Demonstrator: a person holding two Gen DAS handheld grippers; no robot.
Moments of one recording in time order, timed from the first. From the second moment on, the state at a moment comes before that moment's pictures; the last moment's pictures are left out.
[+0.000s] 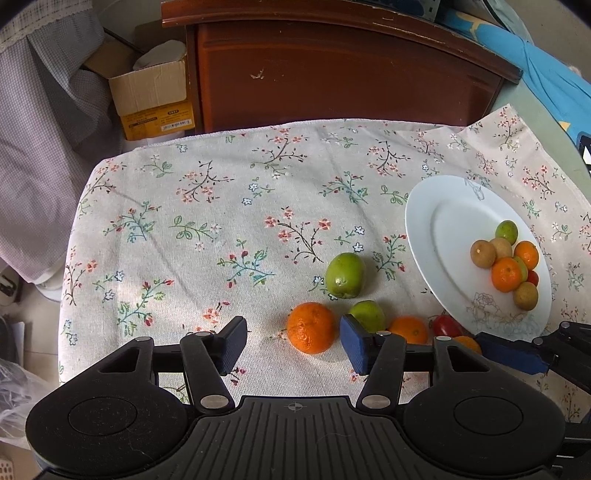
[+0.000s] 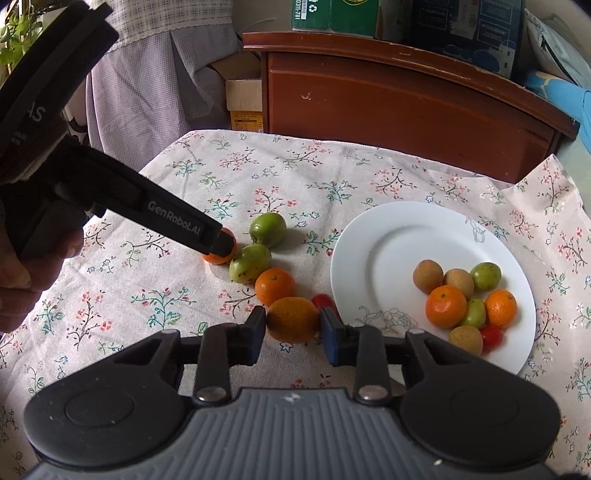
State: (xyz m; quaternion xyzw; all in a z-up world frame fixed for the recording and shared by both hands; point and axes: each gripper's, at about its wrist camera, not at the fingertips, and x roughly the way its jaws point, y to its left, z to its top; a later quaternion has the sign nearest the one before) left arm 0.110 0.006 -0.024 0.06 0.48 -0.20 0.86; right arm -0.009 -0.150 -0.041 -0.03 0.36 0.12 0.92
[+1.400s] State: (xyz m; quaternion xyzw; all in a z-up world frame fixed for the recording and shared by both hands) left arm 0.091 -0.040 0.023 0.05 0.37 -0.28 0.89; right arm 0.003 -0.223 0.017 0.03 0.28 0.03 0.96
